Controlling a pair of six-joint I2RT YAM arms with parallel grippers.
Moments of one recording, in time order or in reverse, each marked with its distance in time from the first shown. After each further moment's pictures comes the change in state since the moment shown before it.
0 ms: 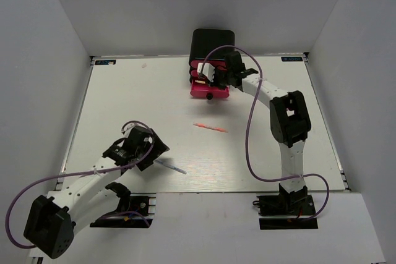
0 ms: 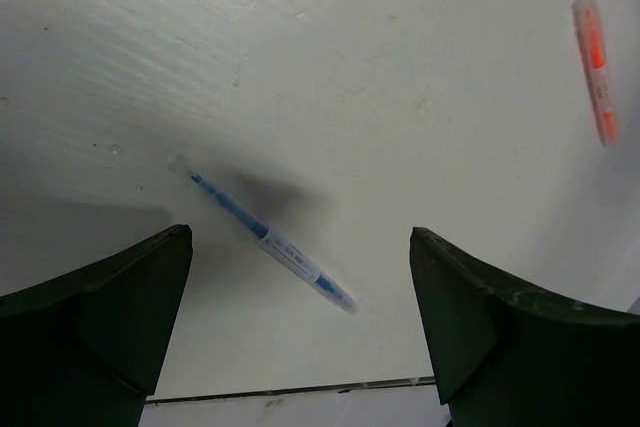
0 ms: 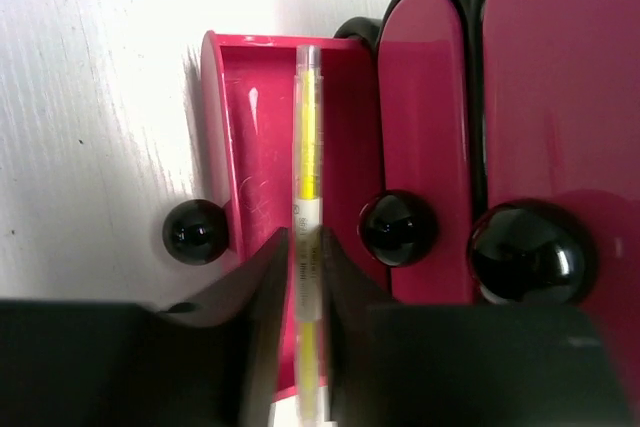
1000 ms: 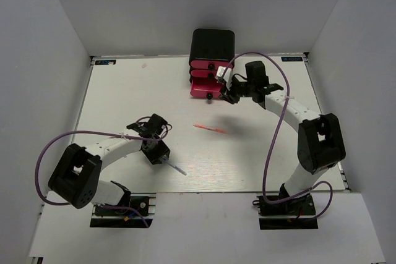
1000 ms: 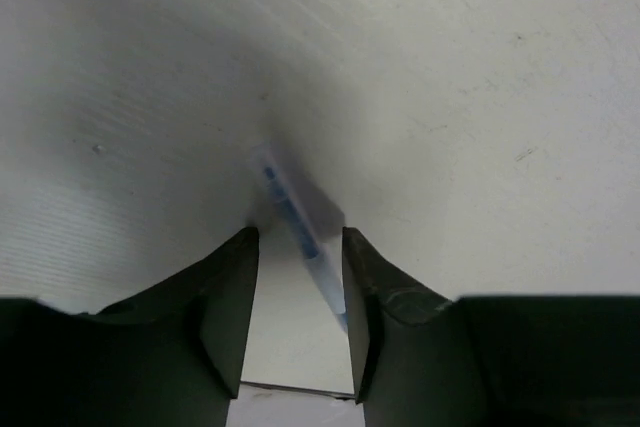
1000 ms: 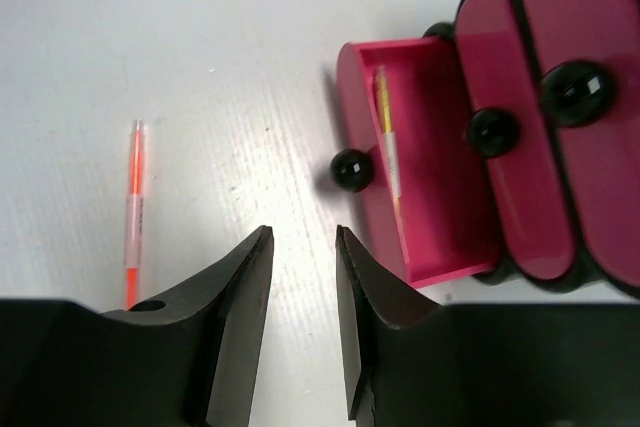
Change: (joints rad) left arm -0.025 0.492 0.230 -0.135 0.013 -0.087; right arm -0.058 -0.421 -0.430 0.117 -0.182 0.236
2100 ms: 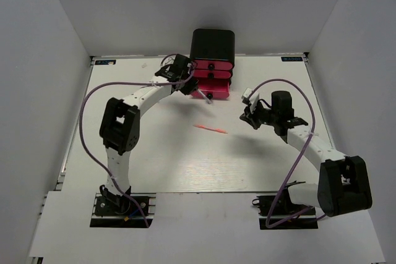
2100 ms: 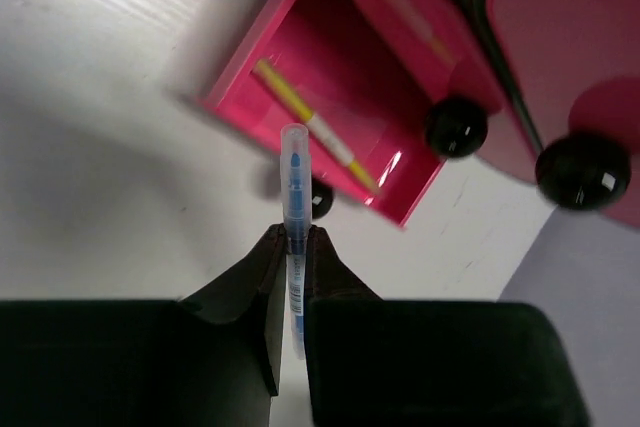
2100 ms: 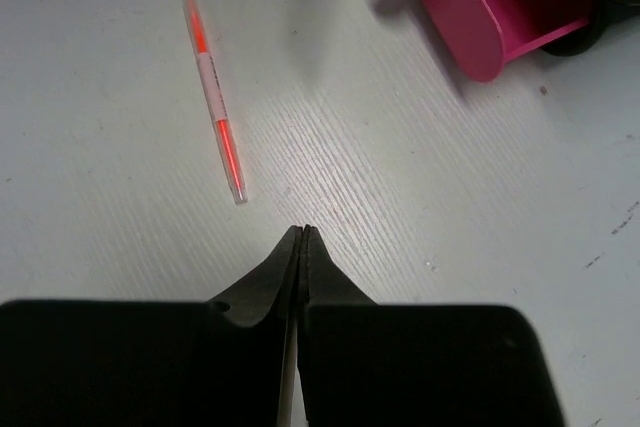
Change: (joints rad) left arm 0.041 0.655 0.983 0.160 -0.032 0.023; right arm -0.141 -0.418 -0.541 0.113 0.025 0.189
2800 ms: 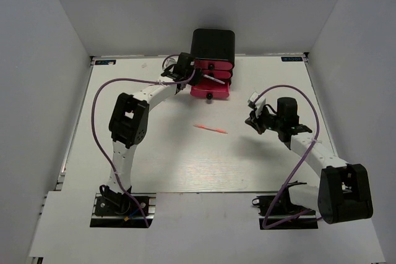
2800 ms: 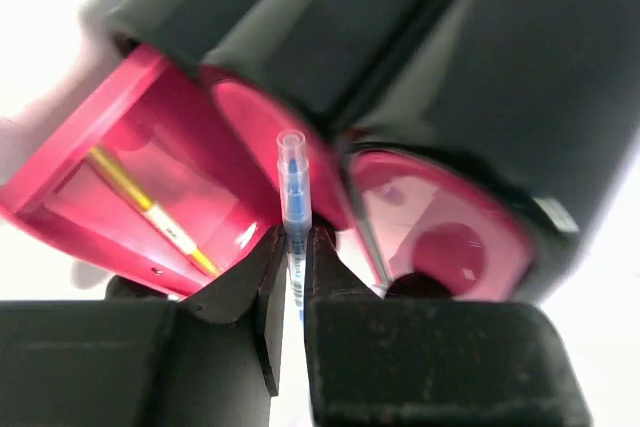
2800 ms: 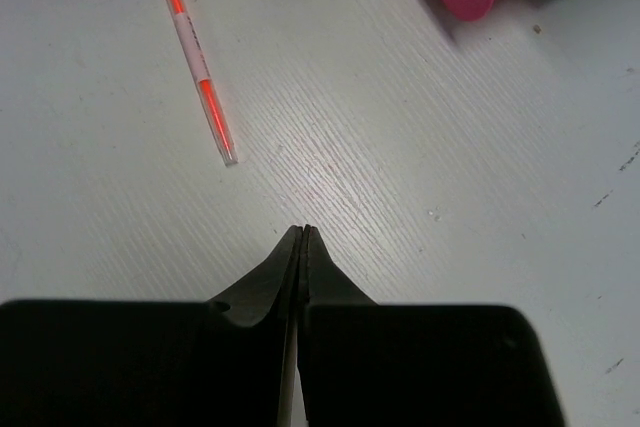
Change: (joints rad) left arm 0.011 0.160 0.085 0.294 -0.039 -0.342; right arm -0.066 -0.073 -0.109 0.044 0.007 0.023
